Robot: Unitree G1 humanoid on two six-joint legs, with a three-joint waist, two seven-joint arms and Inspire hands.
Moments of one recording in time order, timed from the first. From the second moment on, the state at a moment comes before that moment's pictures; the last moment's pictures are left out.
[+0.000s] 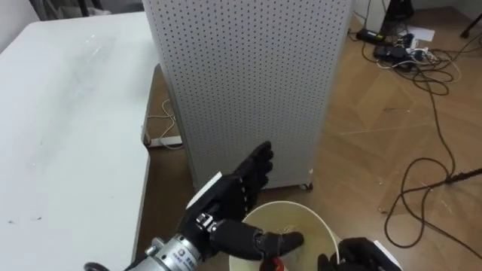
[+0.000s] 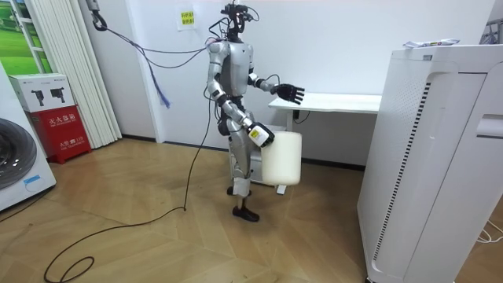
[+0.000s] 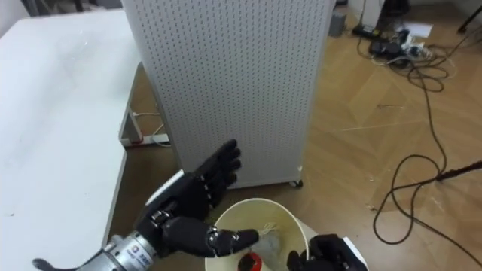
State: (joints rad) left arm -0.05 0.28 -0.32 0.06 -0.40 -0.16 -0.29; right arm -0.01 -0.37 0.23 0.65 0.28 -0.13 0.07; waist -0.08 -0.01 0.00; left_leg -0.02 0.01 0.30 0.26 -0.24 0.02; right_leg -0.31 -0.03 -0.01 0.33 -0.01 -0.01
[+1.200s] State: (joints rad) left arm 0.10 0.26 -0.09 -0.19 0.02 -0.31 0.11; right arm 0.07 -0.35 0.21 0.61 0.26 -0.14 0.09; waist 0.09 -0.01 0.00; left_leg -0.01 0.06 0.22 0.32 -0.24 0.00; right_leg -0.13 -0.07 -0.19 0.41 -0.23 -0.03
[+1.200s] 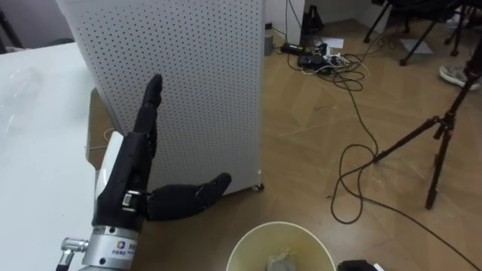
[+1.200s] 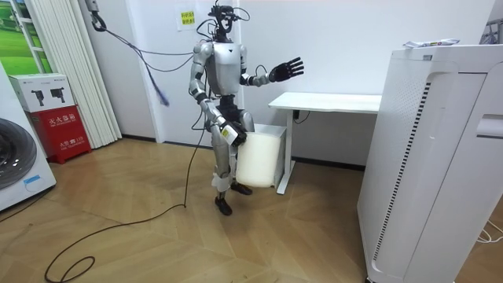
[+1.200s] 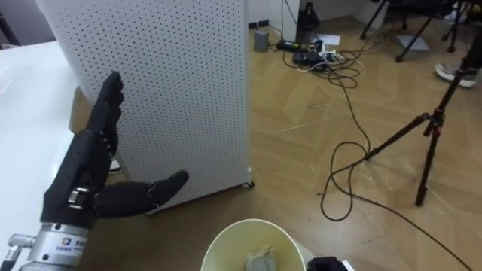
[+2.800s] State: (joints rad) left arm -0.09 0.42 0.06 -0.32 0.57 -0.38 0.53; right arm 0.16 -0.38 0.16 0.49 0.22 -0.15 0.08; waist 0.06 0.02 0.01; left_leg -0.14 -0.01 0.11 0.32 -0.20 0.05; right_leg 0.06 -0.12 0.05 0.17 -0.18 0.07
